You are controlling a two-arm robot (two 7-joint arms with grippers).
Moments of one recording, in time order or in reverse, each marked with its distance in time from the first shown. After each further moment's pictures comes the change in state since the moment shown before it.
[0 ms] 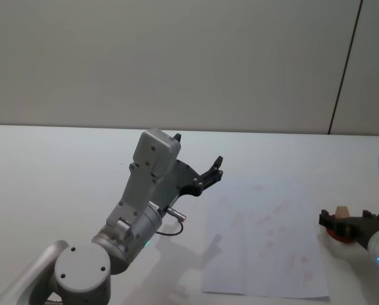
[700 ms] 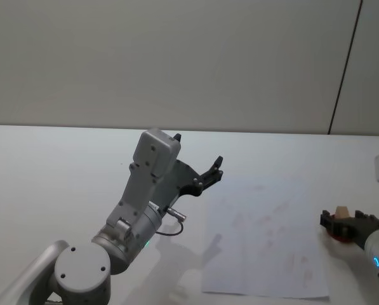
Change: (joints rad) left arm 0.000 0.000 0.000 0.000 0.000 0.000 0.000; right arm 0.009 -0.011 -0.001 0.019 -0.009 0.001 0.006
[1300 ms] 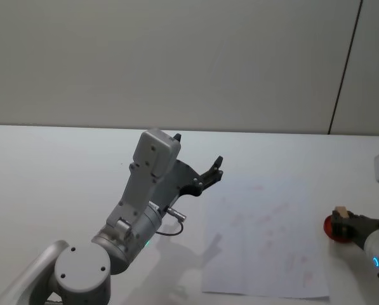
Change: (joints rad) left arm 0.000 0.000 0.000 0.000 0.000 0.000 0.000; right arm 0.002 -0.002 0.000 0.003 -0.002 -0.001 0.001
